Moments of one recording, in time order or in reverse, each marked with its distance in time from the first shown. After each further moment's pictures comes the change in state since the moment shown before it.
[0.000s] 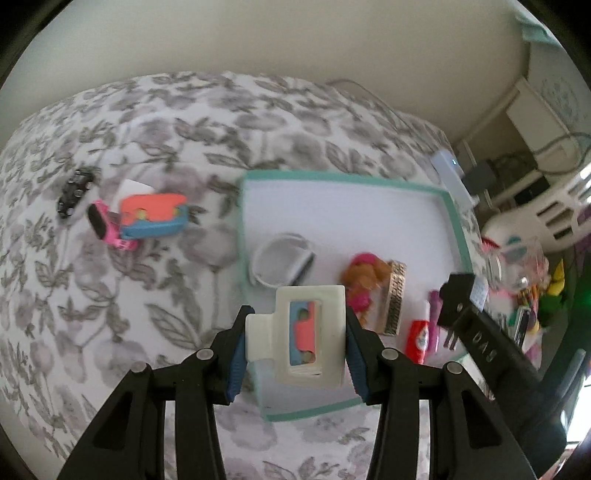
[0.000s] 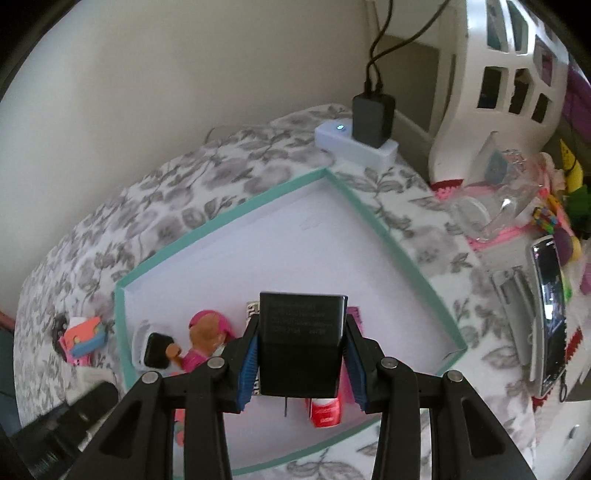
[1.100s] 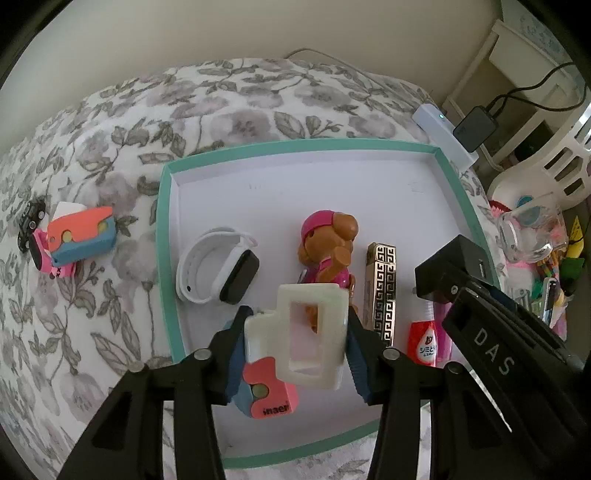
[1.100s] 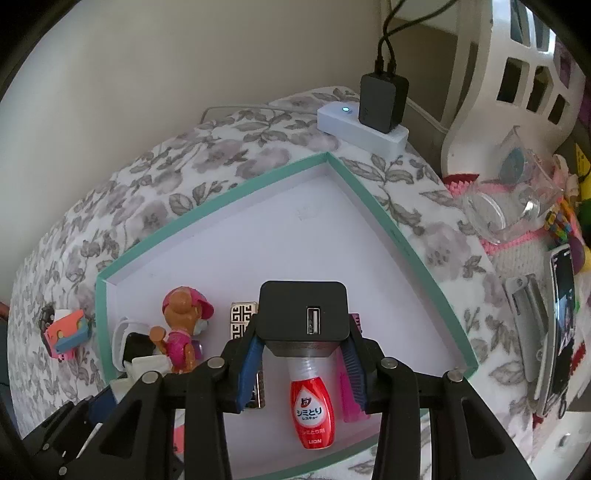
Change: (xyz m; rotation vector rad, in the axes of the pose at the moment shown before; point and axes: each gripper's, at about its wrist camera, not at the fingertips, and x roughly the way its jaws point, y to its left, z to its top) left arm 0.055 -0.043 0.004 0.140 0.013 0.034; right arm 0.029 0.000 0.006 -0.039 0.066 -0.006
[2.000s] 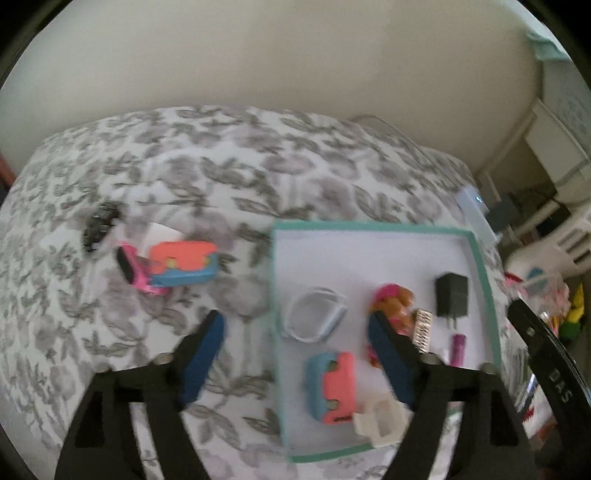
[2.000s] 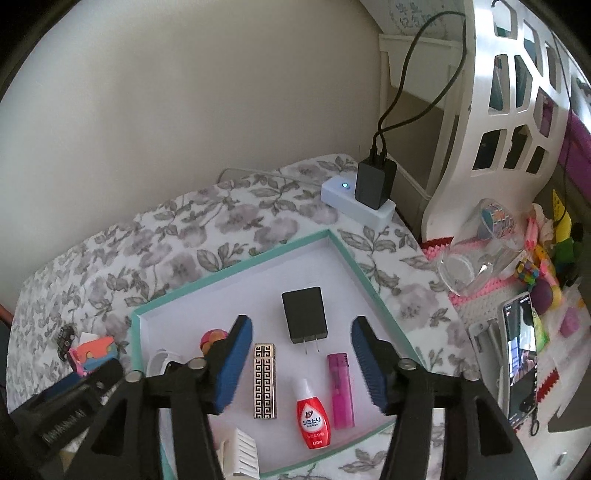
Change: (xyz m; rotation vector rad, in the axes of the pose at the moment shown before) left arm -0.065 0.068 0.016 -0.176 -0.147 0.086; right arm -0.069 0.010 0.014 -0.030 -0.182 -0.009
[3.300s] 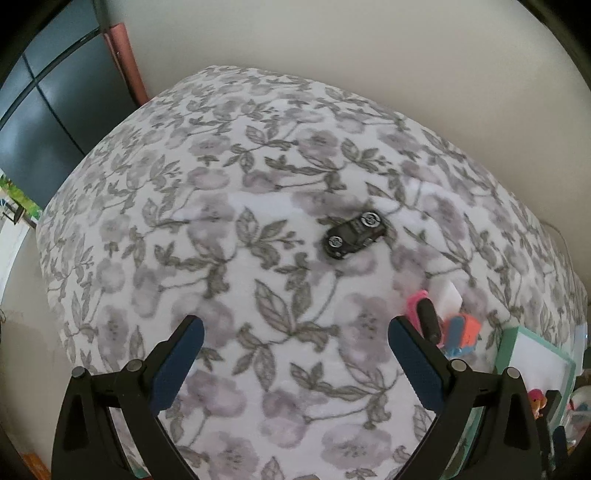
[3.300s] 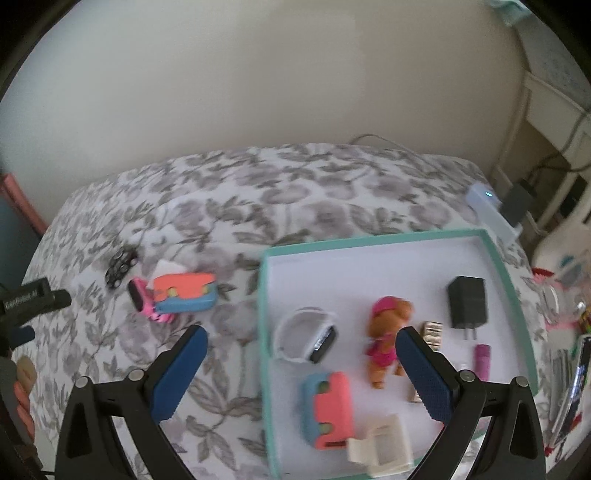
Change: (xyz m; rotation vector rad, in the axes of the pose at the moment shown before) left arm -0.017 0.233 0.010 -0.435 0.010 0.329; right arm 0.014 0.156 -0.049 -0.299 0.074 0.174
